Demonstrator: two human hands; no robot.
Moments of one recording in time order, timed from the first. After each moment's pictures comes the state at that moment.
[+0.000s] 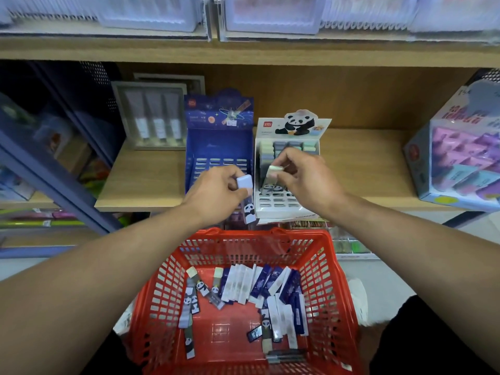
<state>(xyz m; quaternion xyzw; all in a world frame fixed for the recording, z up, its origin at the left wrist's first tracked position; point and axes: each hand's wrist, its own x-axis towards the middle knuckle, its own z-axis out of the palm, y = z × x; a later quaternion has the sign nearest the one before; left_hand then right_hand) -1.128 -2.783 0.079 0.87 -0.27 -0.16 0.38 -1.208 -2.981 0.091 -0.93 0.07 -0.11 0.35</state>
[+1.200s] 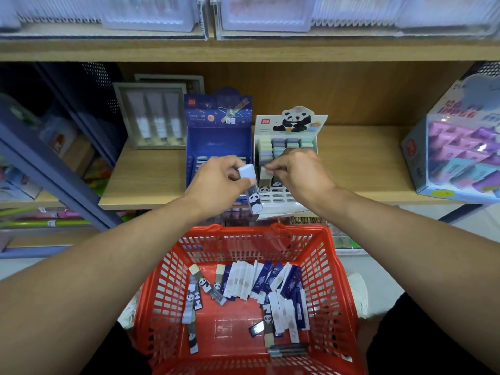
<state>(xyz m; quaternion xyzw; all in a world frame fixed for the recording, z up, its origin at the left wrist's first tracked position) -1.138 -2.787 0.094 0.84 -0.26 -0.15 0.45 -1.196 -2.978 0.084 -0.97 0.08 -0.11 0.22</state>
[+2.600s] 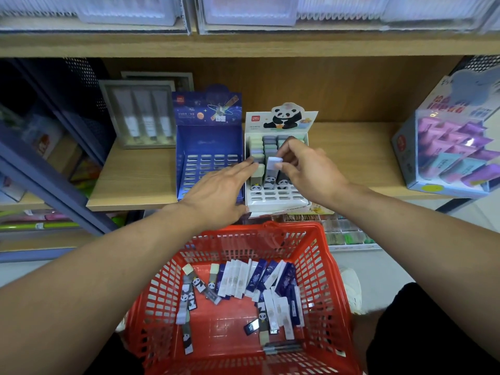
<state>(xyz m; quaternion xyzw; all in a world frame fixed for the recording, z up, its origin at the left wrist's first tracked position) -1.141 -2.794 0.080 0.87 -0.47 -0.10 0.11 -1.223 -2.997 0.102 -0.95 0.08 -0.10 0.29</state>
